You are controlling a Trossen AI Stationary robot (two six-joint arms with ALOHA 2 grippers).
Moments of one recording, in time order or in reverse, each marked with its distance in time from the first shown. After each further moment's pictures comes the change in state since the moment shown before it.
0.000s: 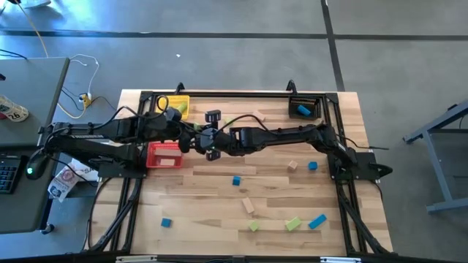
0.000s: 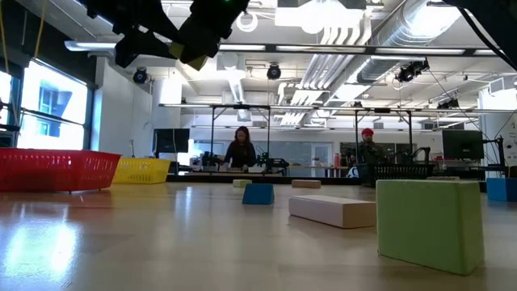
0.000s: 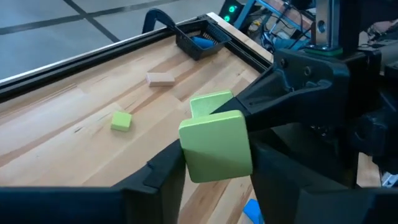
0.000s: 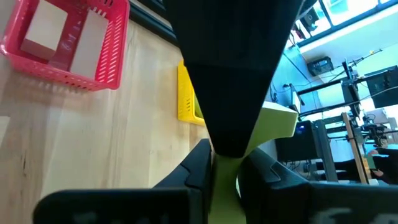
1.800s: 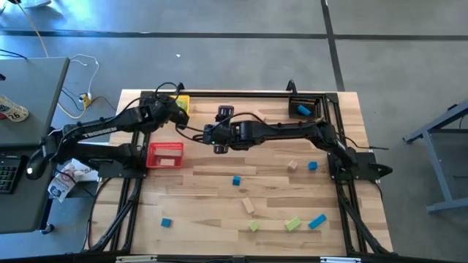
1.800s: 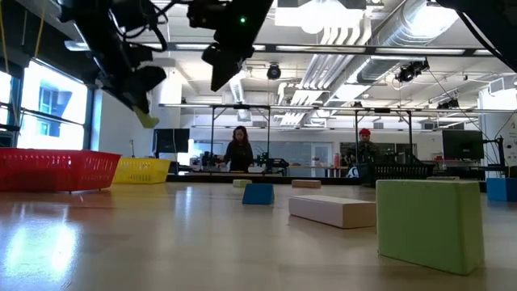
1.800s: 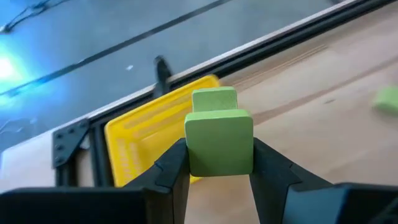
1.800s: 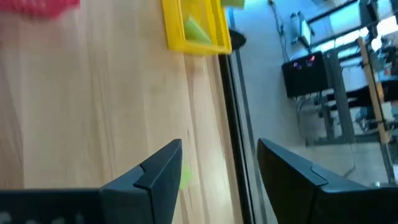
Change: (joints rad) left arm 0.373 0.157 -0.001 -0.325 -0.371 0.111; right arm -0.058 -0.001 0.006 -0.293 0.079 0.286
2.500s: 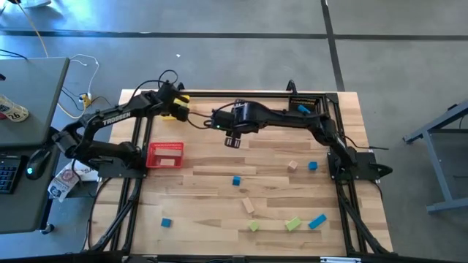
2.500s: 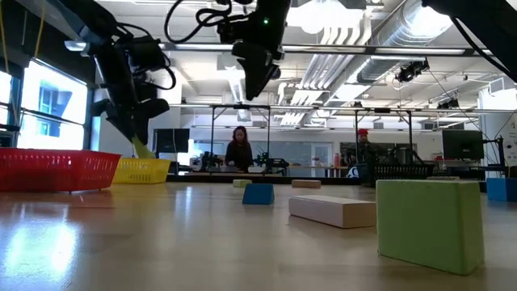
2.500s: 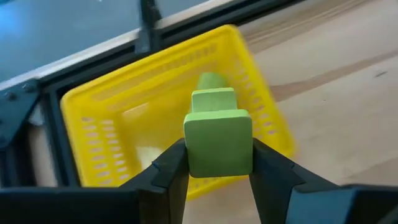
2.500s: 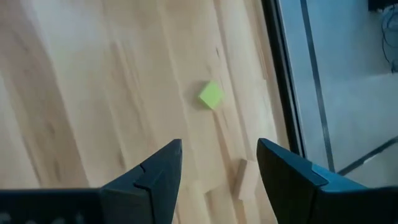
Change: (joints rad) left arm 0.351 0.220 0.002 0.116 0.364 0.156; right arm -0.099 -0.002 0.123 -0.427 -0.252 0.281
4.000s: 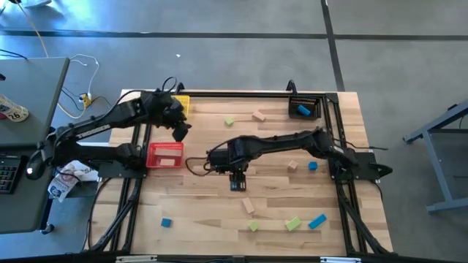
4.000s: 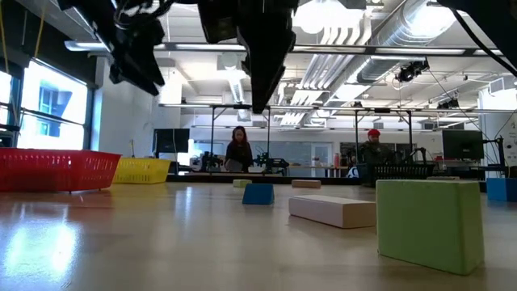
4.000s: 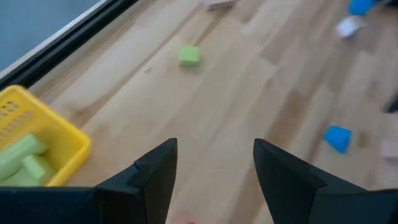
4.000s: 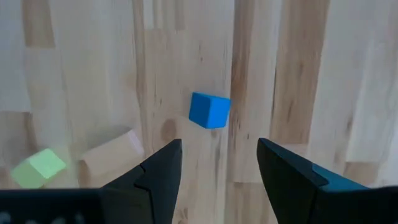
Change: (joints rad) left arm -0.324 -0.282 0.114 -0.179 0.338 0.093; right arm 0.216 0.086 -0.011 -0.100 -0.496 0.082
